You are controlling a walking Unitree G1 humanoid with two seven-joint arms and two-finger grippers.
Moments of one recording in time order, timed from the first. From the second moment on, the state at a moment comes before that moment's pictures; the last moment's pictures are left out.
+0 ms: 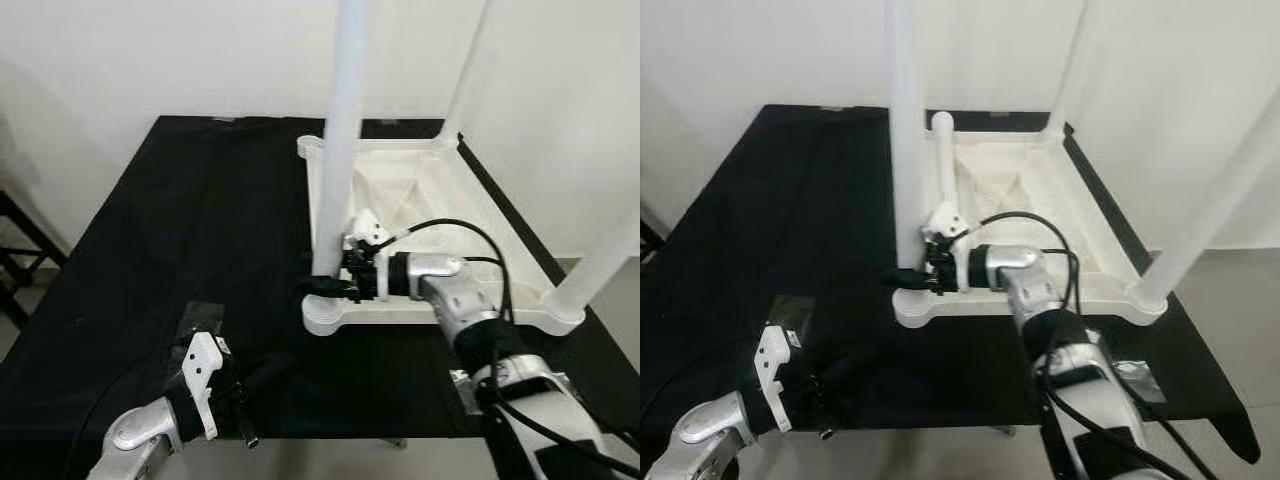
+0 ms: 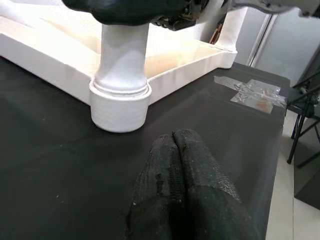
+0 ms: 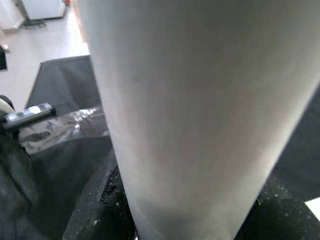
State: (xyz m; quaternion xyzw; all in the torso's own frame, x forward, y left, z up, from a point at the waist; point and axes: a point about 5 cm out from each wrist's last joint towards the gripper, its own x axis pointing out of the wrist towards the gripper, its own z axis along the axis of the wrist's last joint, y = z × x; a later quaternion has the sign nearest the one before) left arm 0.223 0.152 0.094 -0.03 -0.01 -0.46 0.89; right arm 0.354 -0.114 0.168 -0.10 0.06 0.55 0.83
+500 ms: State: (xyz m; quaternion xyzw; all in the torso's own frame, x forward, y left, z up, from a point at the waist) left arm 0.225 0.154 0.094 -0.03 0.00 -0.46 0.89; right arm 0.319 -0.064 0.138 -0.04 0.05 0.28 0.96
